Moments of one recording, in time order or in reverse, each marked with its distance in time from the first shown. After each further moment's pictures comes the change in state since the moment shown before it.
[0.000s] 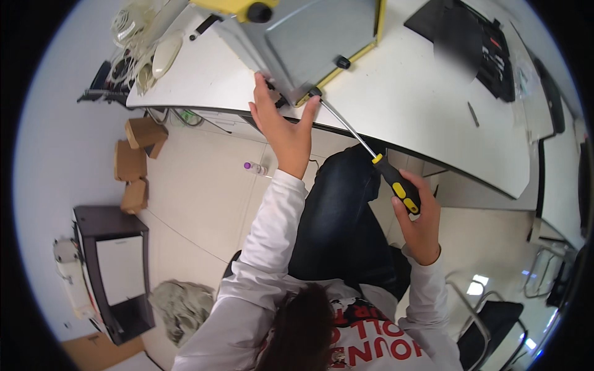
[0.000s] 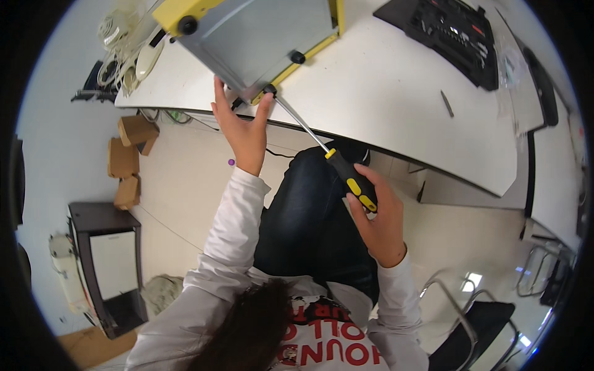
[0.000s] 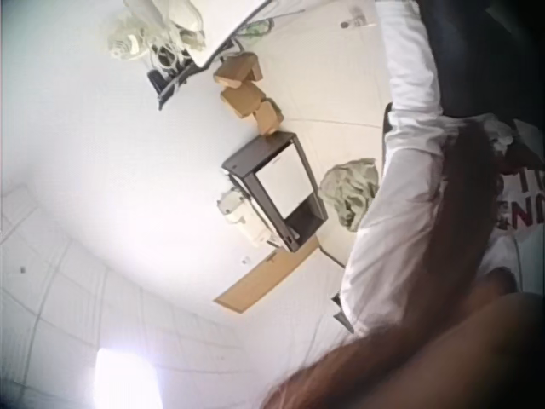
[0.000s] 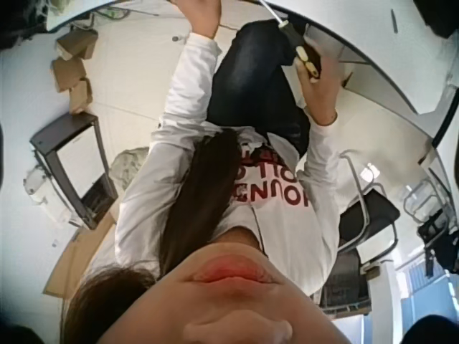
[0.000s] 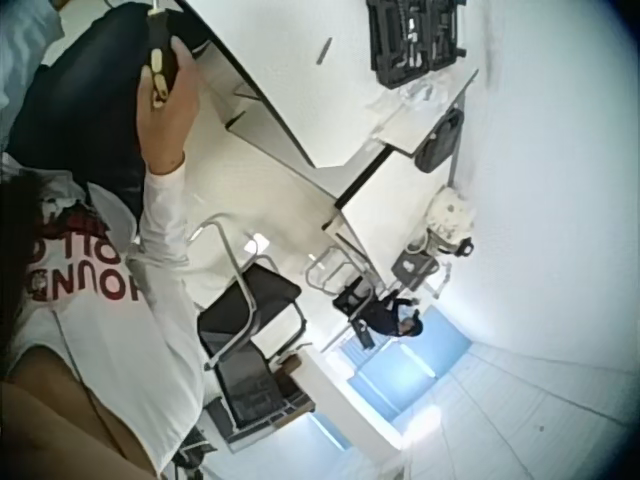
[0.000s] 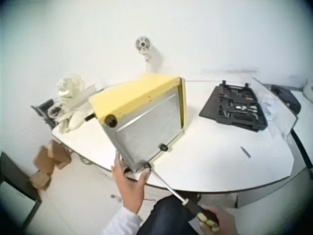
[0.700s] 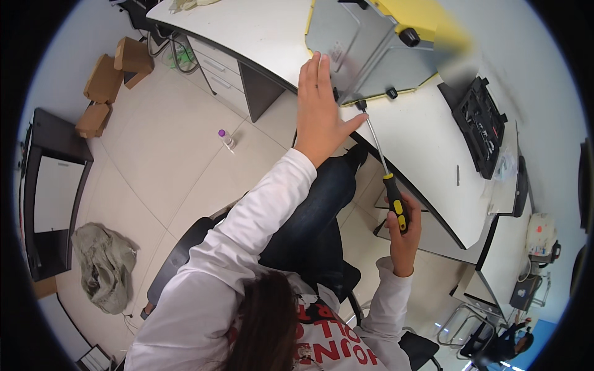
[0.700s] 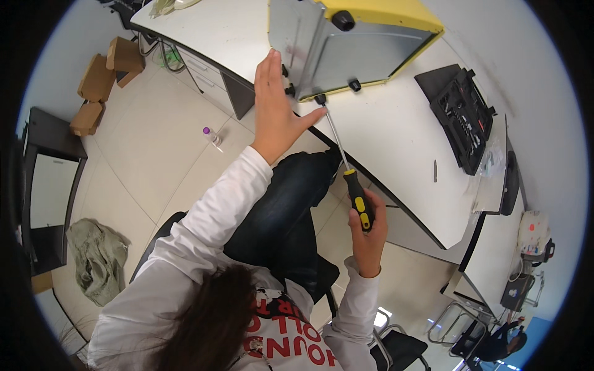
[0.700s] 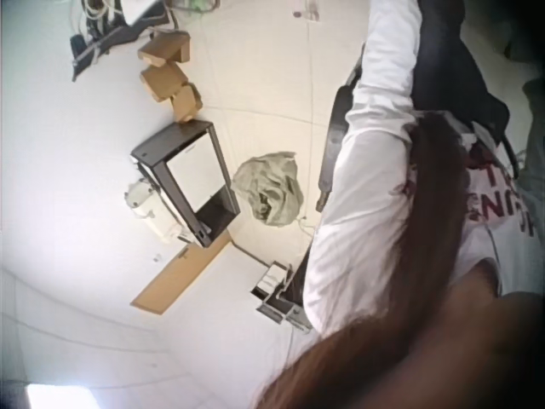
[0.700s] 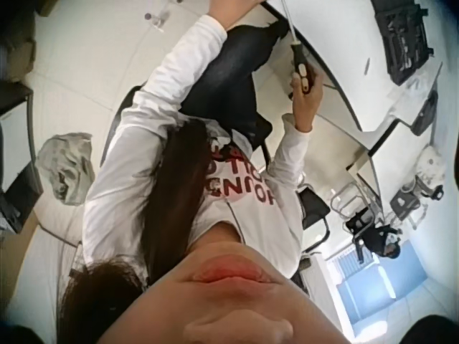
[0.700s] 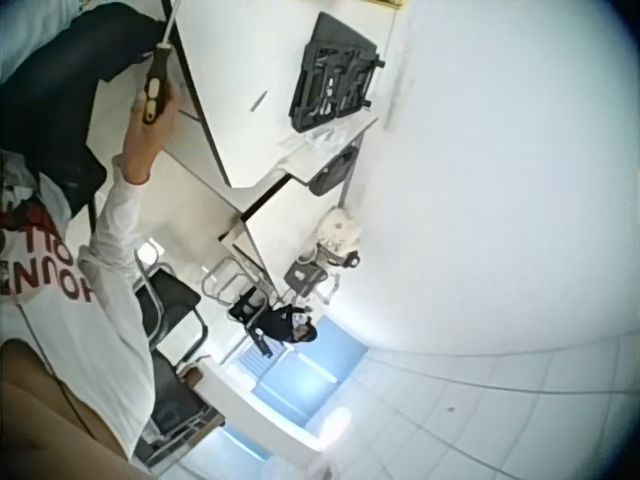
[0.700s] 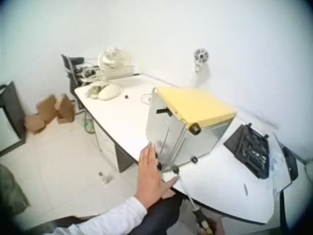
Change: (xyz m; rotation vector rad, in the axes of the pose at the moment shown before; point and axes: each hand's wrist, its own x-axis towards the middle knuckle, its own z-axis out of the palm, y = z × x) left_hand 0.007 0.009 -0.014 -0.016 0.058 0.052; right_hand 0.004 -0.001 -0.006 0.073 -0.109 0.185
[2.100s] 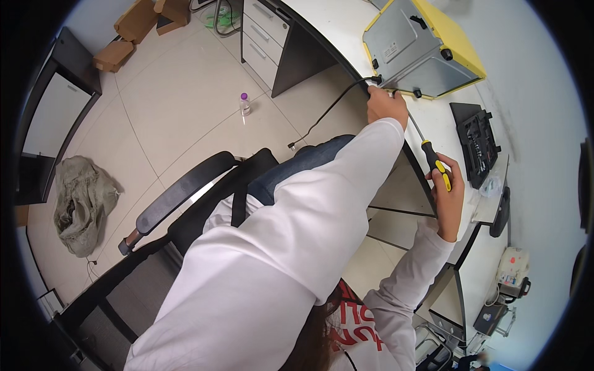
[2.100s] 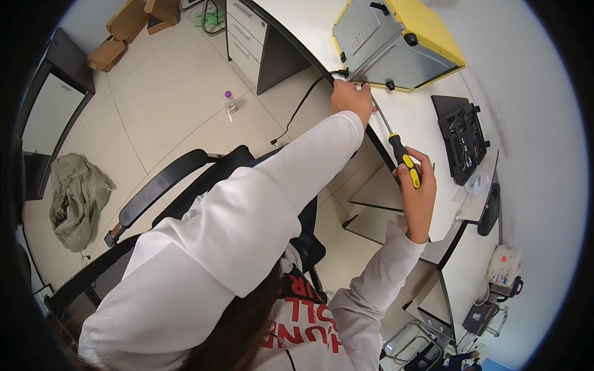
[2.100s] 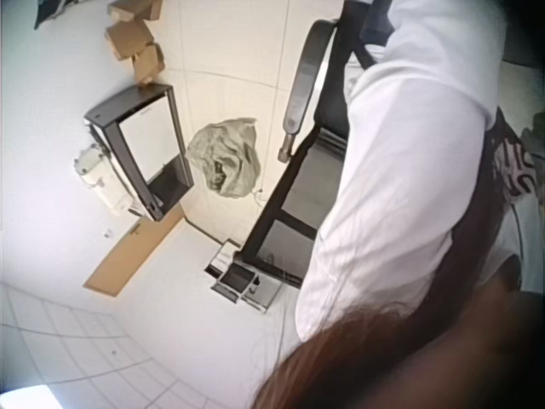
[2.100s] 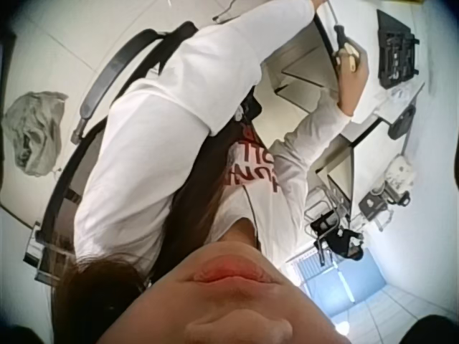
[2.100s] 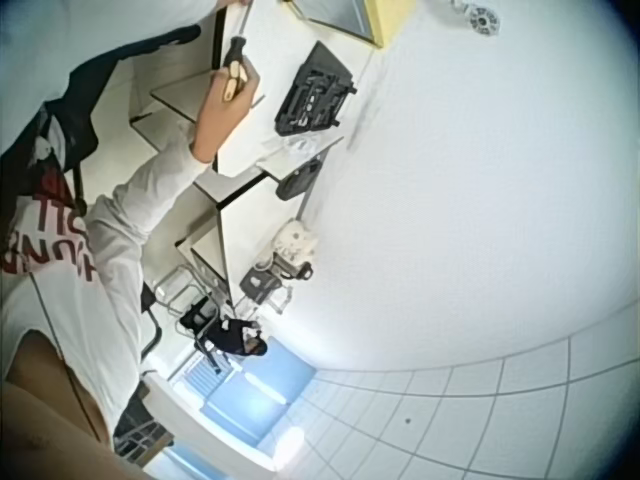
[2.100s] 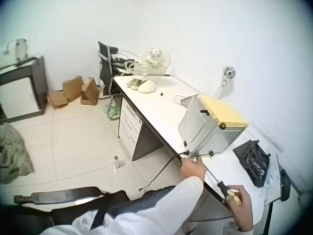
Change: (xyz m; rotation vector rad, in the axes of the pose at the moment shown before) left_hand 0.000 0.074 0.030 -0.532 0.110 -1.236; right_hand 0.027 -0.100 -0.037 -0.311 -0.118 -0.066
